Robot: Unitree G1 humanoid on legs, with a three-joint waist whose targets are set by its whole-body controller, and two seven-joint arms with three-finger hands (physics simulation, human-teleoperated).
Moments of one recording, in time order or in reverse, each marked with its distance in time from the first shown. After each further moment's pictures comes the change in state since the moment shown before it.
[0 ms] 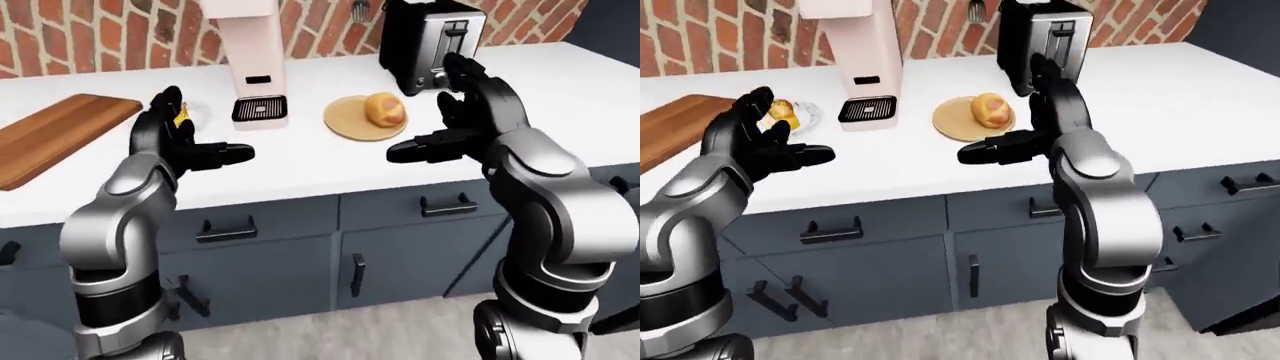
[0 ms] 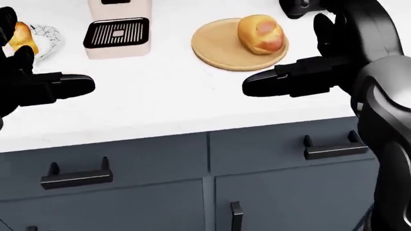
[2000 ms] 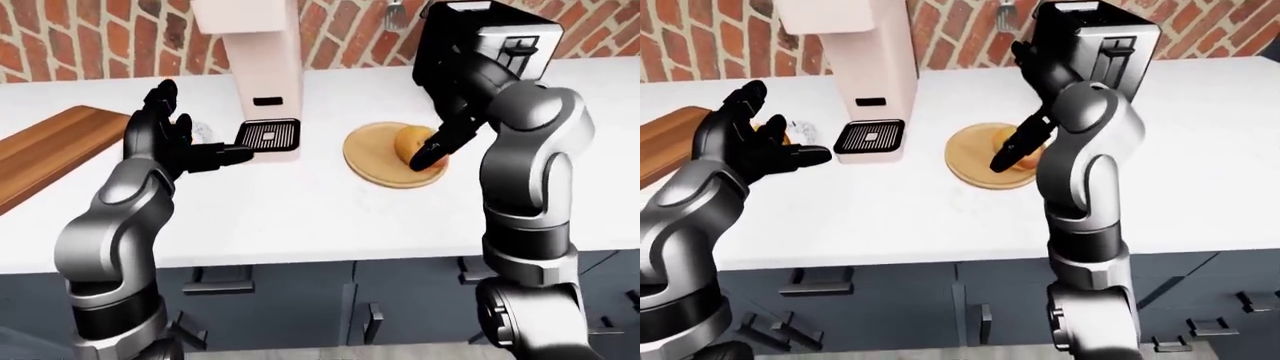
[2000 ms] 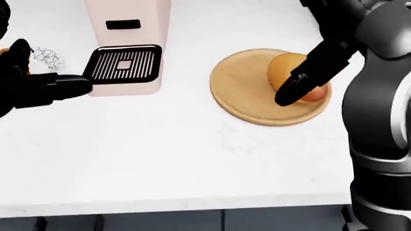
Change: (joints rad) left arm 0.038 -0.009 0.015 -0.068 -0.021 -0.039 0.003; right arm -0.141 -0.040 0.099 0.397 -0.952 -0.523 0.850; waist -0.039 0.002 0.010
